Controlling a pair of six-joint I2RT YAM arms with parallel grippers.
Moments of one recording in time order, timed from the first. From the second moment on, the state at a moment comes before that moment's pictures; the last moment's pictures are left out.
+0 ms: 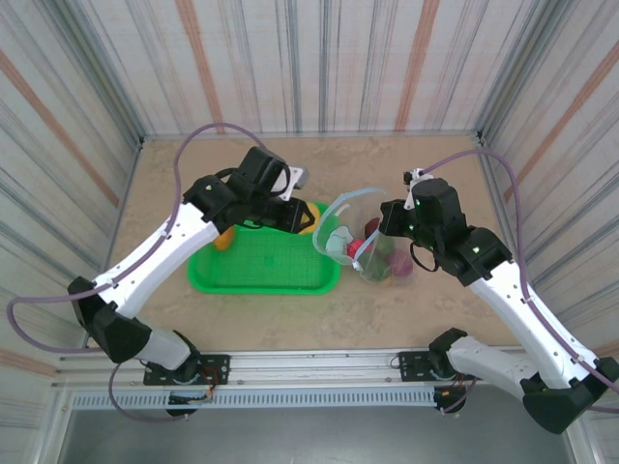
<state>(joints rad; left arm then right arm) -0.74 1.48 1.58 -0.96 0.25 -0.36 0.57 0.97 1.12 -0.72 0.10 0.57</state>
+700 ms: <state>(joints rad) -0.87 2.01 1.94 -0.84 0.29 -0.42 0.57 0.98 1.13 -0.72 0.05 0.57</state>
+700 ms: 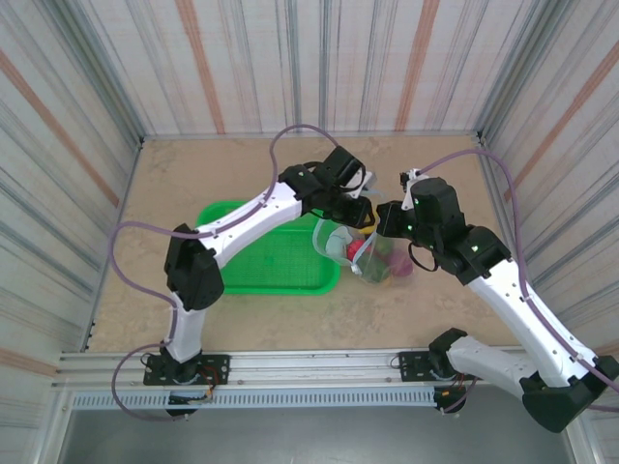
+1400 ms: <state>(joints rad) -0.88 1.98 1.87 -0.81 0.26 -0.49 0.57 0.98 1.13 -0.72 0.05 0.57</state>
